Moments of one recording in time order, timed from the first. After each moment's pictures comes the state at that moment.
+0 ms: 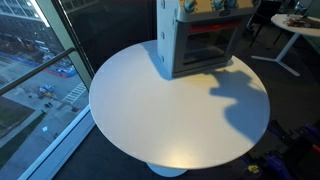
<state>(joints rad) -0.07 -0.11 -0.01 -2.17 -0.16 2.59 0.84</state>
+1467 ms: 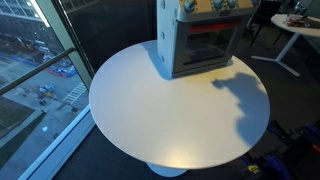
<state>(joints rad) -0.06 -0.26 -0.02 -2.14 -0.08 2.24 0.23</state>
